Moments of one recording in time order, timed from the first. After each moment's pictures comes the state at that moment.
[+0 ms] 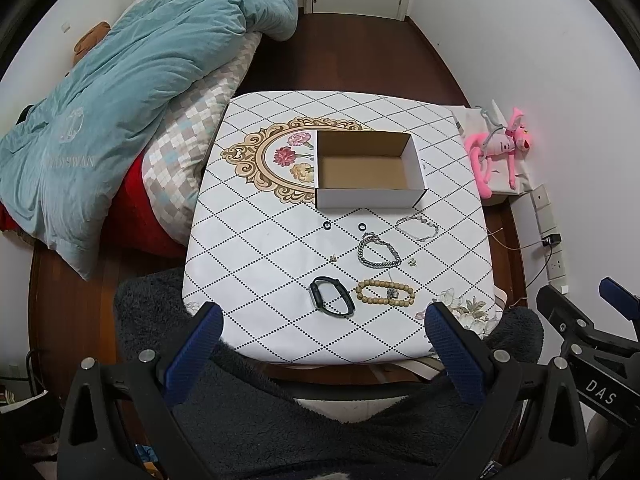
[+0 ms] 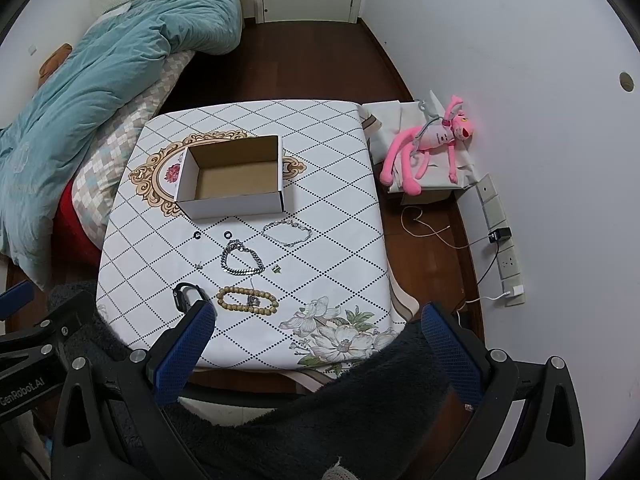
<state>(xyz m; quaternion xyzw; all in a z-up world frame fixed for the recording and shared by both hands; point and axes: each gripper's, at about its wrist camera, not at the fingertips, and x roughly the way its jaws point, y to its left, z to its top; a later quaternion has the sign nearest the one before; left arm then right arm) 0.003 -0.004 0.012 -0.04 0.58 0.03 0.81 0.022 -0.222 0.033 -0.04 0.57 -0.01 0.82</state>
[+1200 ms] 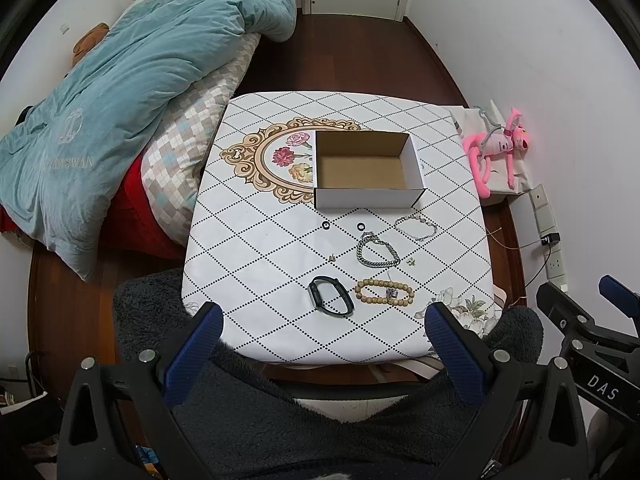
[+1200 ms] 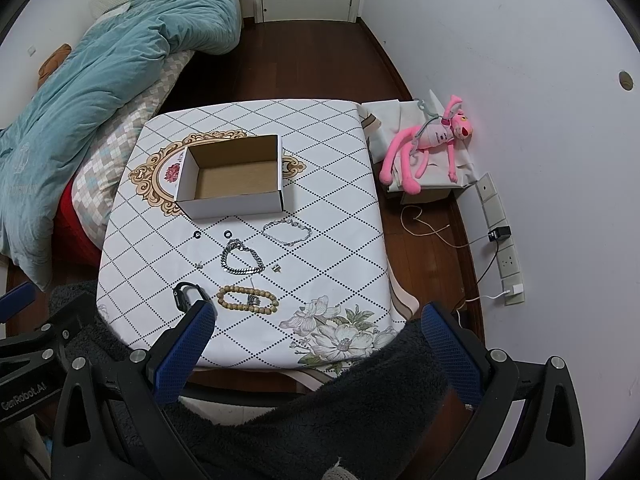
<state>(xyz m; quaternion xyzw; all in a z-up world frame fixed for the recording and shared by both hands) 0.003 -0.006 0.011 -0.04 0.58 0.03 0.81 0.022 -0.223 0.034 -0.04 0.57 -0.01 0.82</state>
